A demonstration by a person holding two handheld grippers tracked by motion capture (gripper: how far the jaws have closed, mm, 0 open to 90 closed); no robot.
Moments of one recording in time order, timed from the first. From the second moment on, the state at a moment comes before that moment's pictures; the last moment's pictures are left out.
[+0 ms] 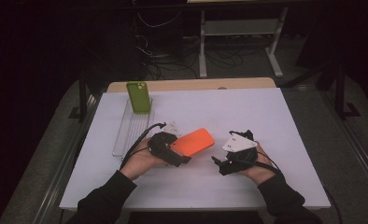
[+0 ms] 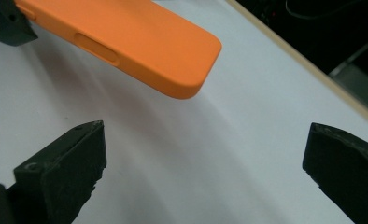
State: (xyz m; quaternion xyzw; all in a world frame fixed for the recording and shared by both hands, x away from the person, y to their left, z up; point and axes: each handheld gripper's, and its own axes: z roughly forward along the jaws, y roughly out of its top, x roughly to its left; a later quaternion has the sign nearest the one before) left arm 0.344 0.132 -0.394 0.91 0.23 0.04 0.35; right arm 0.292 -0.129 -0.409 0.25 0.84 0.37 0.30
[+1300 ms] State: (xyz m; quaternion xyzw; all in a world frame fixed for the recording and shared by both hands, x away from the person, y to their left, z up) left arm 0.340 0.127 -0.392 0.91 0.24 0.03 0.35; right arm 0.264 -0.084 -0.432 -0.03 0.80 0.18 0.57
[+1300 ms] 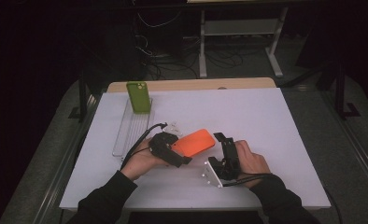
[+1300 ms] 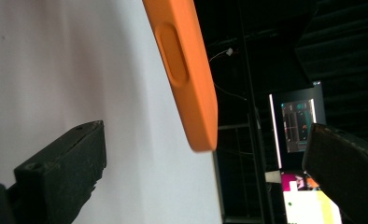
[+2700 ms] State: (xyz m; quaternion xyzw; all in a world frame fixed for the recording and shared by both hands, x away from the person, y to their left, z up) left arm 0.334 0.117 -0.393 0.91 0.22 0.01 0.35; right arm 0.245 -0.060 -0.443 -0.13 0.76 0.15 0.62
